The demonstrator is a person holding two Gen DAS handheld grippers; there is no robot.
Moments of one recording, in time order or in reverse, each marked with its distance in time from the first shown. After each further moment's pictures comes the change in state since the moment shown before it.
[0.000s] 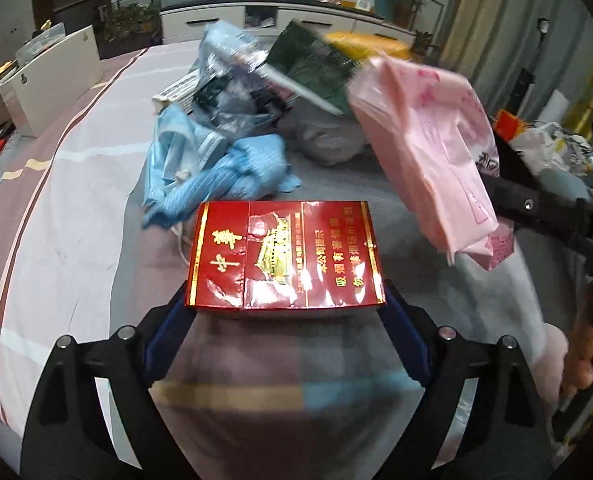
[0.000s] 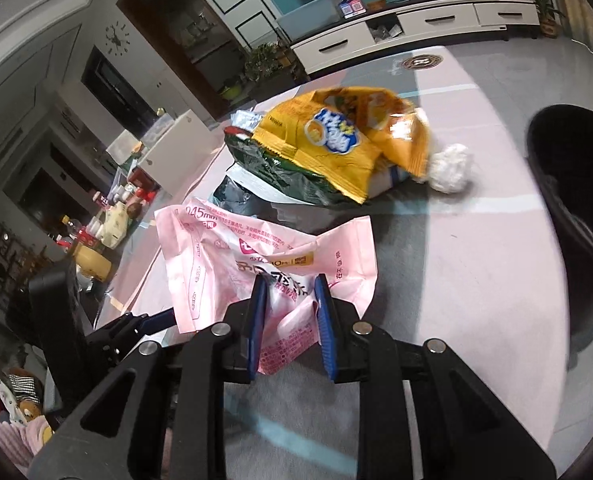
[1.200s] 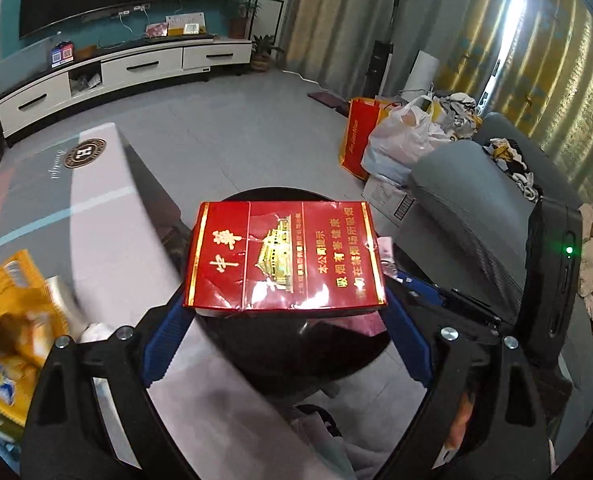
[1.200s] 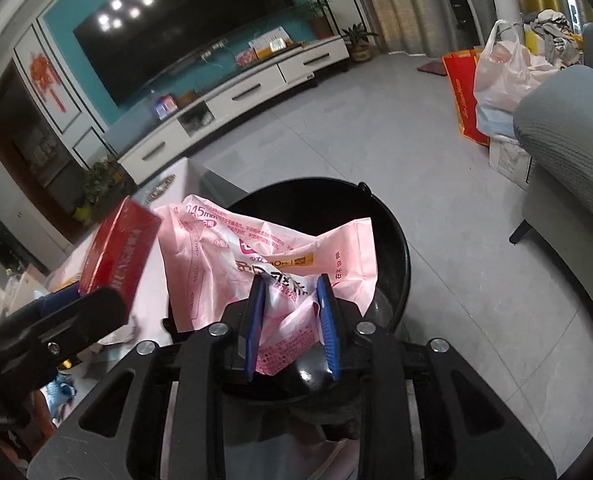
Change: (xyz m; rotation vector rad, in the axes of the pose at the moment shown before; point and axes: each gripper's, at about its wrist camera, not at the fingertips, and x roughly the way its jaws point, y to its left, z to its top) left arm 0.100 -0.260 0.153 0.340 -0.051 -0.376; right arm -0.091 -0.212 0.031 0.338 -0.309 -0.483
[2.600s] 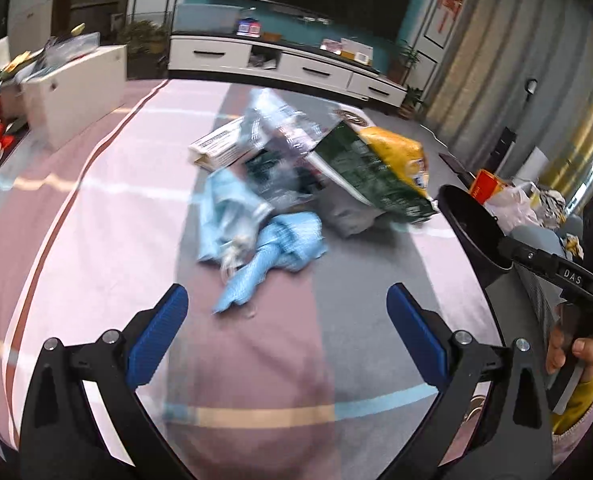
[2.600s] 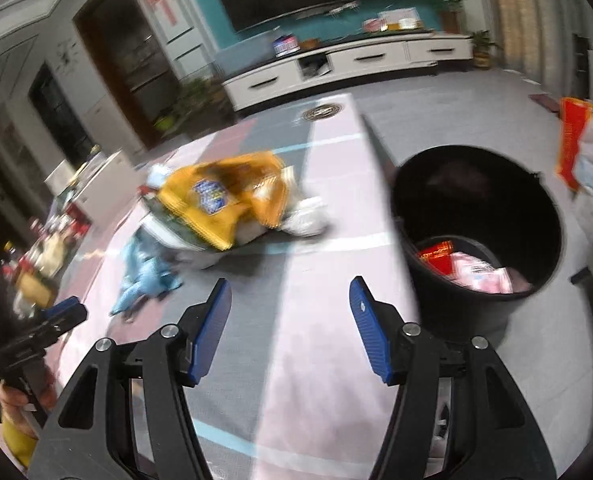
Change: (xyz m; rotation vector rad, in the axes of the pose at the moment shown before) left arm -0.243 0.196 -0.219 -0.428 -0.142 0.315; right arm -0.052 0.174 -0.079 -0.355 0.167 0.266
